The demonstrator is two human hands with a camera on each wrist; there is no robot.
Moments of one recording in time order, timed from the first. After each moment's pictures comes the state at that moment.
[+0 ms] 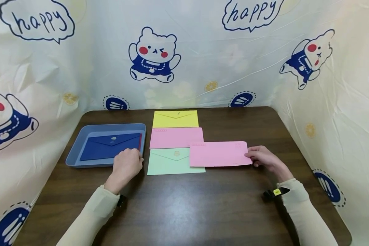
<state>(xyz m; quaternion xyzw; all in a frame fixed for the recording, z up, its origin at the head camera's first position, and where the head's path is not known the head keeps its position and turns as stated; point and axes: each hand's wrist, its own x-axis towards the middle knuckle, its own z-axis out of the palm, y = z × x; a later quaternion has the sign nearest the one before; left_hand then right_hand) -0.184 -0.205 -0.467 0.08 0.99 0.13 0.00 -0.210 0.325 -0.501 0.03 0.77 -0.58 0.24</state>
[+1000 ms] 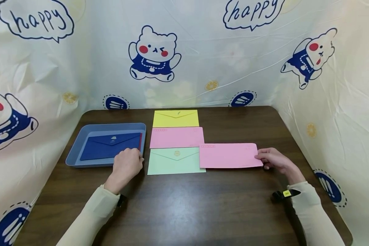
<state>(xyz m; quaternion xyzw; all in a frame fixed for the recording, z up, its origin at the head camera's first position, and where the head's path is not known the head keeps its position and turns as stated) -0.185 -0.206 -0.468 0.08 0.99 0.13 0.01 -0.202 0.361 -0.501 0.04 0.76 -0.59 0.27</state>
